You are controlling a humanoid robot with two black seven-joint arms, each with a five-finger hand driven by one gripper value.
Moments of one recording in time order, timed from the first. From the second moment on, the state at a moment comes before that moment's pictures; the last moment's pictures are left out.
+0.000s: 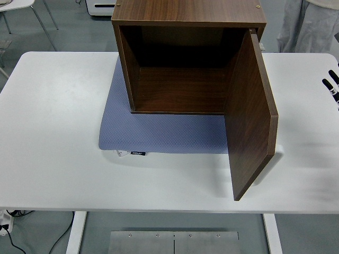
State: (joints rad) left arm 0.15 0.00 -0.17 -0.16 0.09 0.12 -0.05; right arm 0.13 -0.48 1.43 1.15 -0.41 0.61 0.34
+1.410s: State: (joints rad) left arm 0.15 0.00 -0.17 -0.16 0.09 0.12 -0.05; right arm -0.32 -0.58 1.52 1.46 -0.47 0.61 0.33
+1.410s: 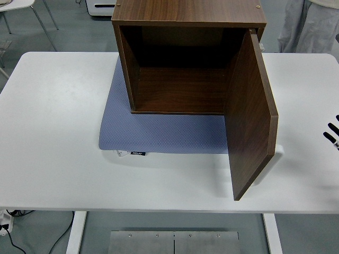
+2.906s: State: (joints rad) left arm 0.15 0.00 -0.17 -0.16 0.09 0.12 -0.05; right arm -0.19 -0.53 1.29 1.54 -0.63 0.61 0.30
